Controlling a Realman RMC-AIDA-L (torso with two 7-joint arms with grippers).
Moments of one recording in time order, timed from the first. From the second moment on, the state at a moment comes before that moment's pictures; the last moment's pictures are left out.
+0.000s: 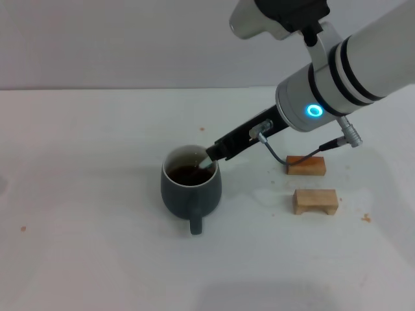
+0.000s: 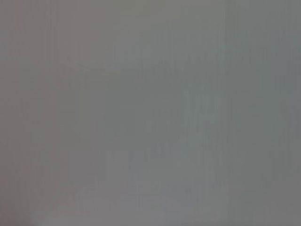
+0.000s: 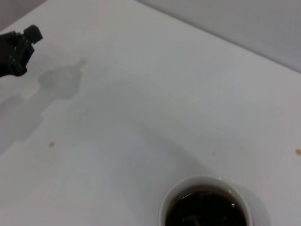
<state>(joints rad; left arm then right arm) -0.18 -1.98 -1.37 -0.43 2.70 0.87 -0.10 0.82 2.07 1.57 1.32 -2.40 1.34 -0.24</state>
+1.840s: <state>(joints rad) -0.17 -1.98 -1.37 -0.44 2.70 0.88 -0.10 0.80 2.07 1.57 1.31 -2.35 1.34 -0.28</state>
